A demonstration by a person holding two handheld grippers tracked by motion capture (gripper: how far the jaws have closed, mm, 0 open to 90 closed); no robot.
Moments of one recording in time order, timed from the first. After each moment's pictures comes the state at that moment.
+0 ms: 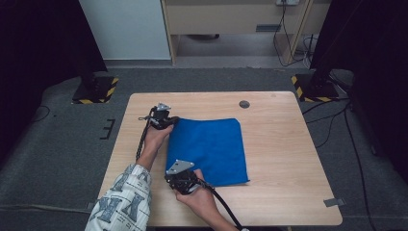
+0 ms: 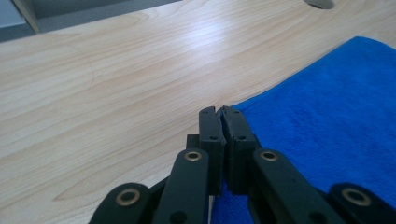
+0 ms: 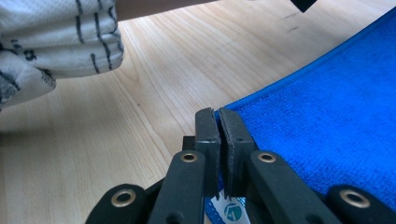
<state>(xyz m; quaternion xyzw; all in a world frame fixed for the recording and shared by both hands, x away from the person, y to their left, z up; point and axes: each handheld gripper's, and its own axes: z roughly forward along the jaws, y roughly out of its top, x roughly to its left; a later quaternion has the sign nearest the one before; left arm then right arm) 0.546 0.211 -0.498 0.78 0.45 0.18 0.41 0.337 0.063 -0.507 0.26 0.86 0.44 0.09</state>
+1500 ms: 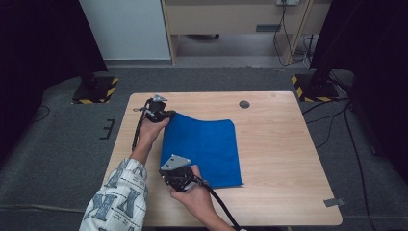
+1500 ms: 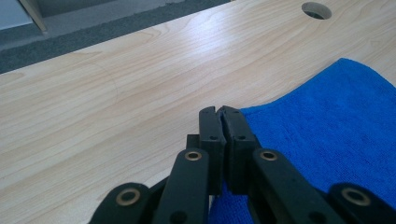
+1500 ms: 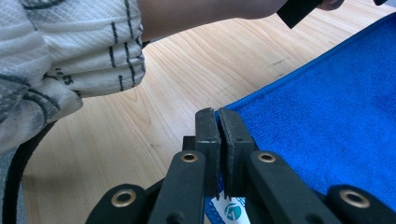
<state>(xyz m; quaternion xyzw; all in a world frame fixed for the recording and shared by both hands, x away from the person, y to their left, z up) 0.551 0.221 -0.460 0.79 0.45 0.18 0.38 0.330 0.071 -0.467 0.26 0.84 0.46 0.12</state>
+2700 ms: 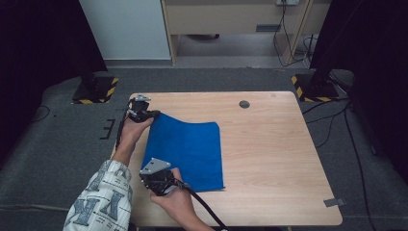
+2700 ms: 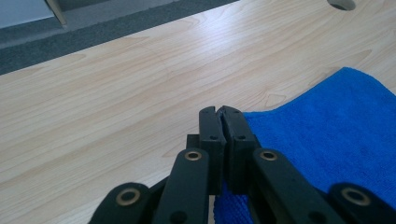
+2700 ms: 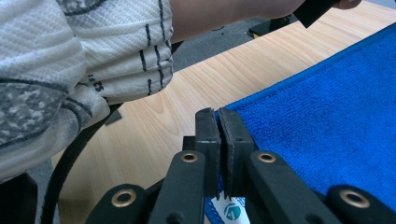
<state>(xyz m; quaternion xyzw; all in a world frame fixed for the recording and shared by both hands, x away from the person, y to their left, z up) 0.541 0.276 -0.449 0.78 0.46 0.19 0.37 0.317 0.123 -0.463 0.25 0.83 0.48 0.10</state>
